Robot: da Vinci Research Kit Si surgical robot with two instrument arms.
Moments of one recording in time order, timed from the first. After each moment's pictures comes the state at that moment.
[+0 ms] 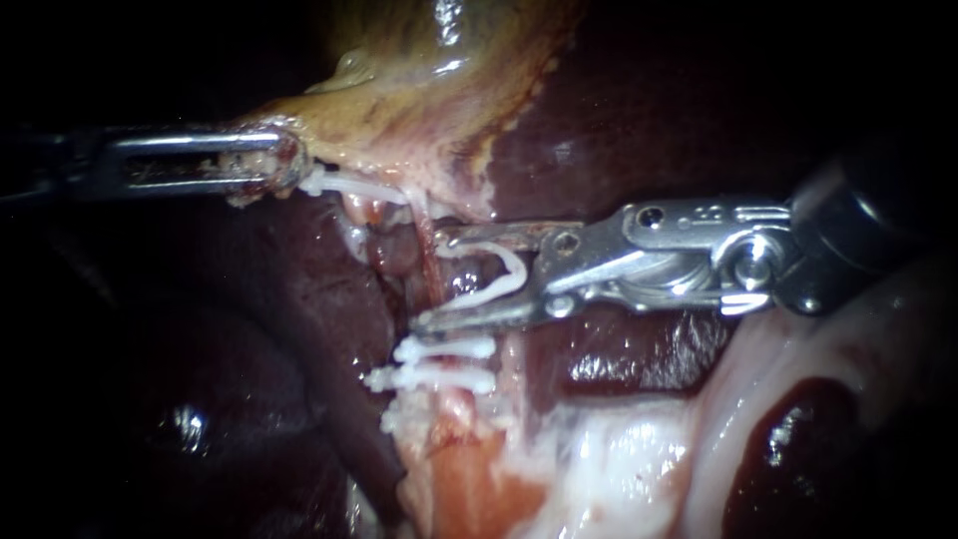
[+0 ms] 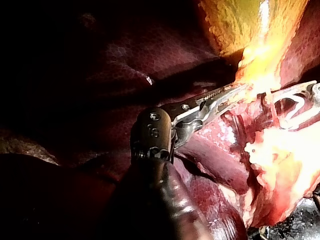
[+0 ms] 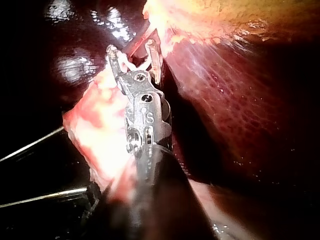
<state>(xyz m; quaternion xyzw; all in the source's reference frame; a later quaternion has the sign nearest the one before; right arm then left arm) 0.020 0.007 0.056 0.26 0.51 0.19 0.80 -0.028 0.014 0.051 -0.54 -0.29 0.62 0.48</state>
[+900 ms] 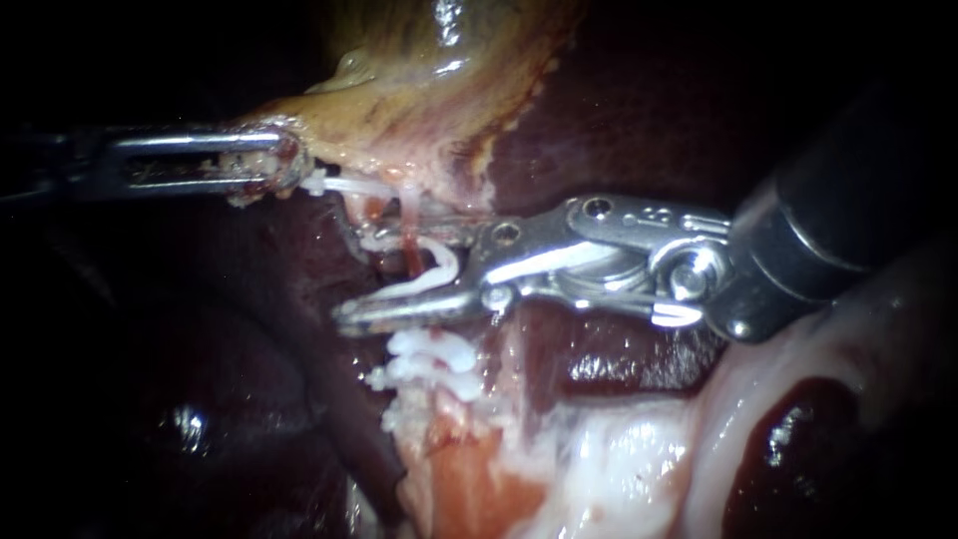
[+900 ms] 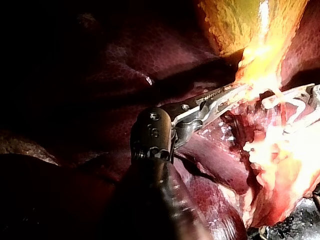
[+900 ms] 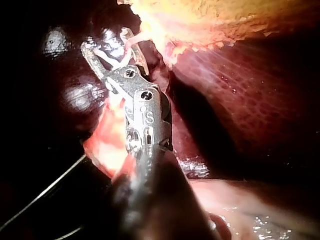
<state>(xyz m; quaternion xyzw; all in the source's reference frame) 0.023 0.009 0.051 0.32 0.58 0.23 0.71 -0.028 0.014 0.051 -0.54 -0.29 0.62 0.49</state>
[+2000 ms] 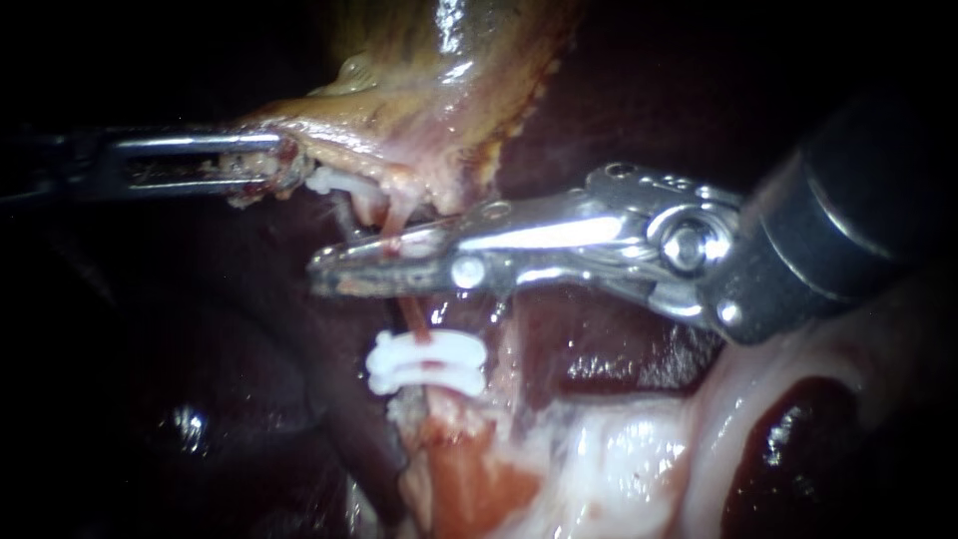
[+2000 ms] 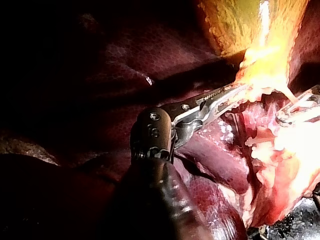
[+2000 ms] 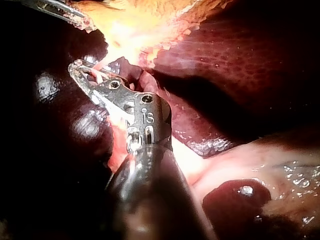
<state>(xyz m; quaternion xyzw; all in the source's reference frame) 0.023 0.010 0.049 0.42 0.53 0.31 0.67 -0.028 0.014 0.051 -0.54 -0.29 0.62 0.48</state>
